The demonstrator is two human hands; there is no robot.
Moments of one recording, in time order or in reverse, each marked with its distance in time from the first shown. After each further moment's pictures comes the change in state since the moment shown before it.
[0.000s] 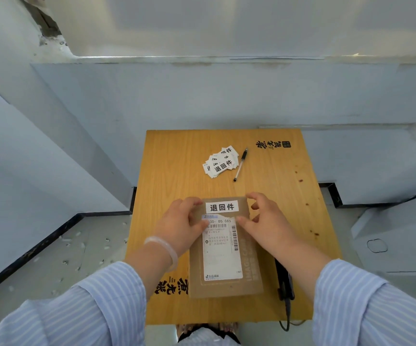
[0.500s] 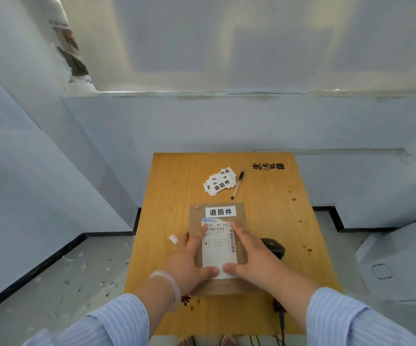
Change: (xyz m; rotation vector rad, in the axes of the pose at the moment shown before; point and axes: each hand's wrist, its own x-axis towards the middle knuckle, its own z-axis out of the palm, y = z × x) left_hand -0.050 0.002 0.025 0.011 -0.210 -0.085; right_hand -0.043 0.011 0.009 -0.067 -0.270 -0.124
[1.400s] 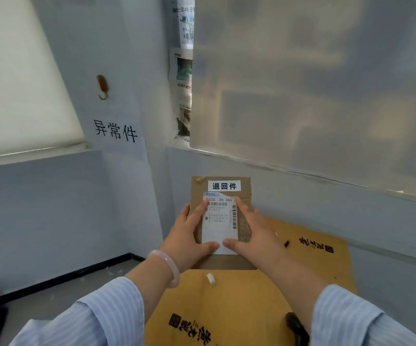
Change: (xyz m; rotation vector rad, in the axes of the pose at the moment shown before) left_hand -0.087 0.041 -0.121 -0.154 0.643 0.129; right_hand -0.007 -0.149 -0.059 -0.056 0.224 -0.533
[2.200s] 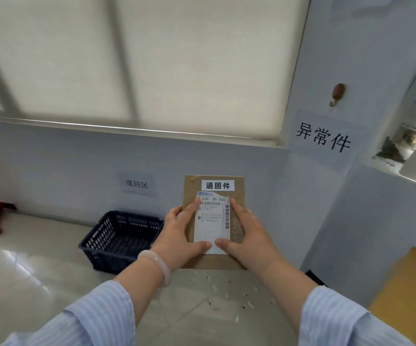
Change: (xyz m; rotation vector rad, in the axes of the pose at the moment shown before) left_hand -0.317 -0.261 -0.318 0.004 0.513 -0.383; right_hand -0.087 -0.344 0.360 0.116 -0.441 -0.458
